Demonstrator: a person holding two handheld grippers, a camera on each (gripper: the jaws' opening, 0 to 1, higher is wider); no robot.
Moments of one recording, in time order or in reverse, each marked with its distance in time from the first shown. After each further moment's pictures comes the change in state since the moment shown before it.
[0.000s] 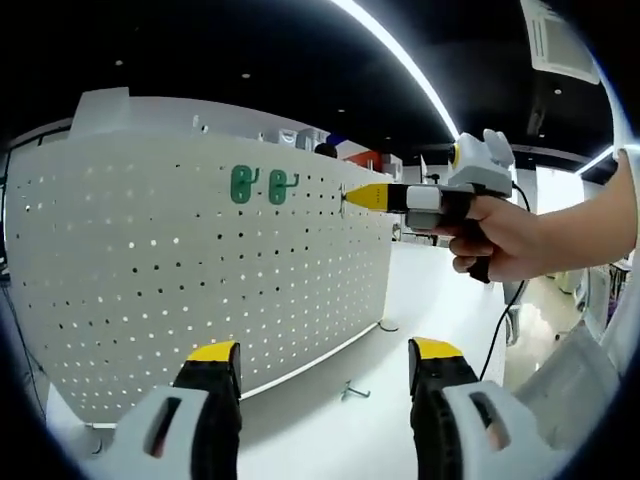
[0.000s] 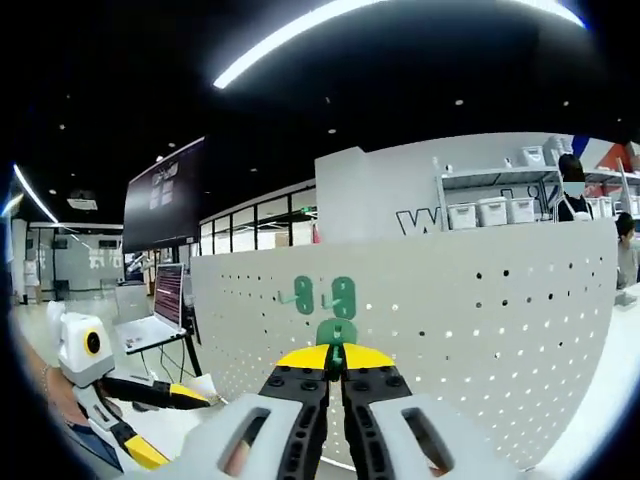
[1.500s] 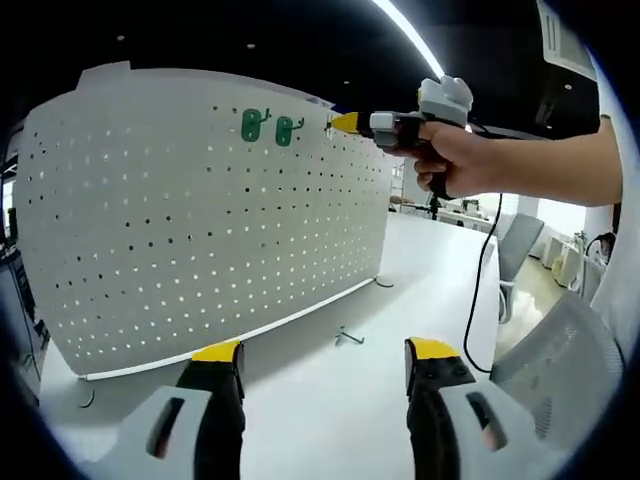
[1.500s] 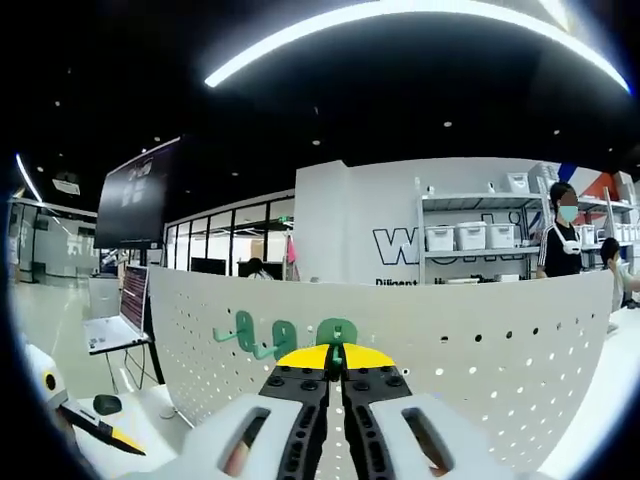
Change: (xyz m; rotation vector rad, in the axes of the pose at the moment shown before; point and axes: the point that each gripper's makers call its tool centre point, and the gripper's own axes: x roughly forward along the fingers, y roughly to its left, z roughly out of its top) left arm -0.028 -0.003 -0.063 -0.039 0.136 -0.004; right arm 0.035 -0.040 0.034 -0.086 -0.054 -0.105
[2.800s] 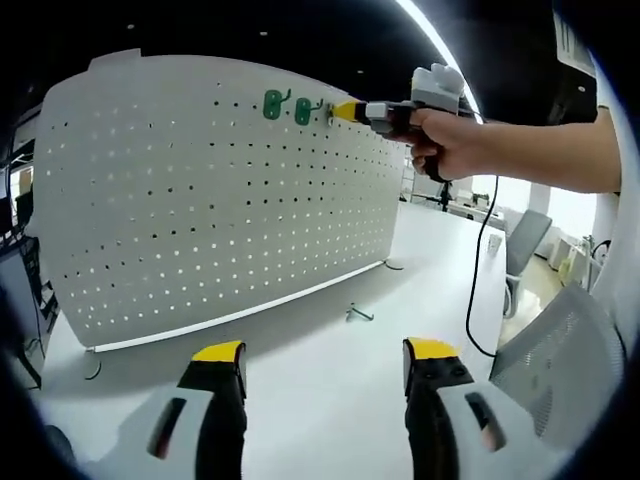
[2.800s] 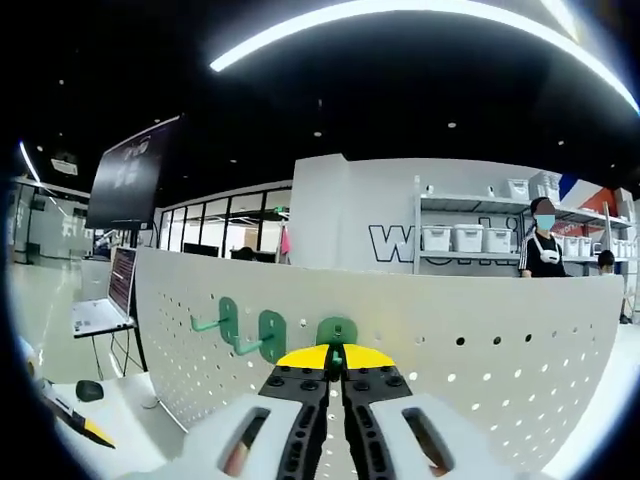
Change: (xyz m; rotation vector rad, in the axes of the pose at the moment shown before) left arm -0.018 0.014 -0.024 -0.041 0.046 0.054; right arm 0.021 -0.003 -0.015 -0.048 0.024 -0.032
